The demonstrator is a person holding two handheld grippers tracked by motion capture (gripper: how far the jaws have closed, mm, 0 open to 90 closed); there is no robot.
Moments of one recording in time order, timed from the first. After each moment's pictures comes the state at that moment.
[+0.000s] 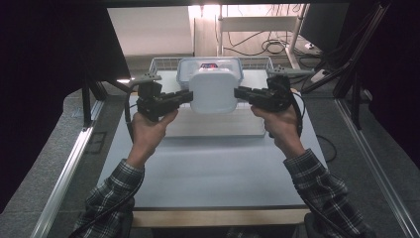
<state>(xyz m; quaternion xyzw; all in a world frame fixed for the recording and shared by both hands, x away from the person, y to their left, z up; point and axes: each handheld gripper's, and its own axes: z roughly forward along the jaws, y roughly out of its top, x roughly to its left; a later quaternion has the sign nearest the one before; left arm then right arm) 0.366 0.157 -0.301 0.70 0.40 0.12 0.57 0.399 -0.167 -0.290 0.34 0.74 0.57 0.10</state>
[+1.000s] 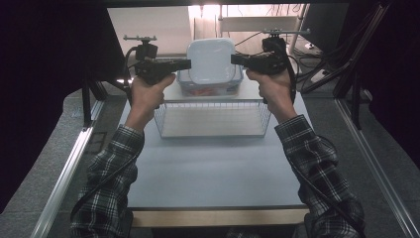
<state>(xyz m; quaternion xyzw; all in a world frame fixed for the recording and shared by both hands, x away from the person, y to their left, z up) 0.436 0.172 -0.264 0.68 0.43 0.06 0.59 0.459 -0.149 -0.241 0.38 0.72 0.57 0.11</state>
